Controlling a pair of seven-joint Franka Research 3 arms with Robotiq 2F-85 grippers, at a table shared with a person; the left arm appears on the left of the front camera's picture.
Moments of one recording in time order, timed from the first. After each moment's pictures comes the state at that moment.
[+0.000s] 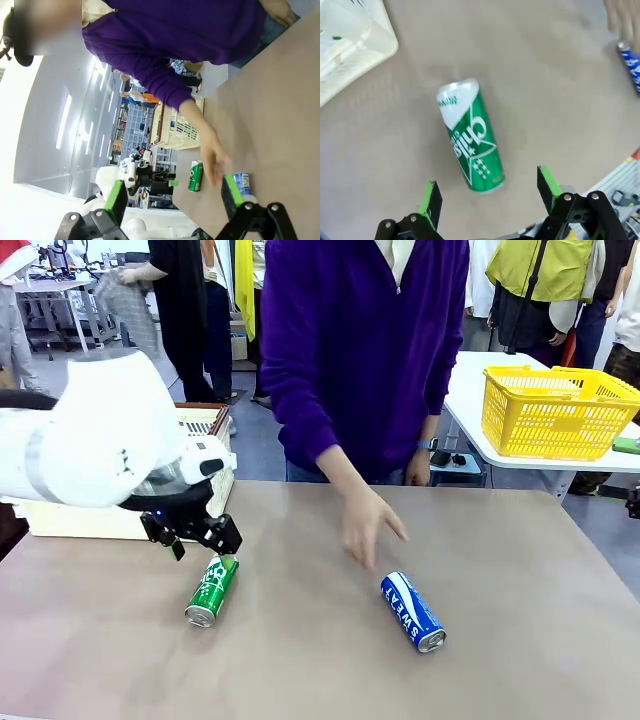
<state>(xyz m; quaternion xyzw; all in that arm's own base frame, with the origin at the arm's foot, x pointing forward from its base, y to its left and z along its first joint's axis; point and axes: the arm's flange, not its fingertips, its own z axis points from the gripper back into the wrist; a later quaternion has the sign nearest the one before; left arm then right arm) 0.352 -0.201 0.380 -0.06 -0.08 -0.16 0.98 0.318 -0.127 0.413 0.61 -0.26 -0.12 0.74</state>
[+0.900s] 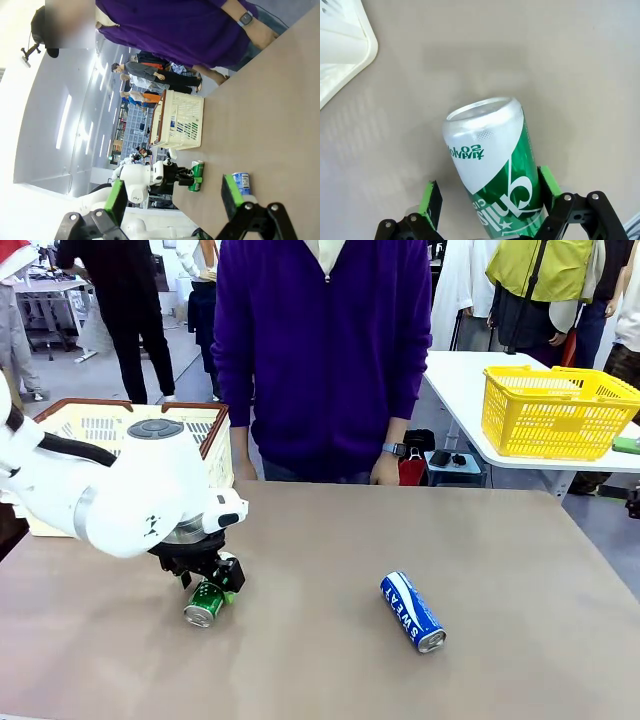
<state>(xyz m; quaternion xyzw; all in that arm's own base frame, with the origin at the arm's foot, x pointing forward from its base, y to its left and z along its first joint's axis) 0.376 -0.205 0.285 -0.02 -0.06 -0.19 0.98 0.319 -0.127 0.413 0.61 -0.26 -0.12 0.74</state>
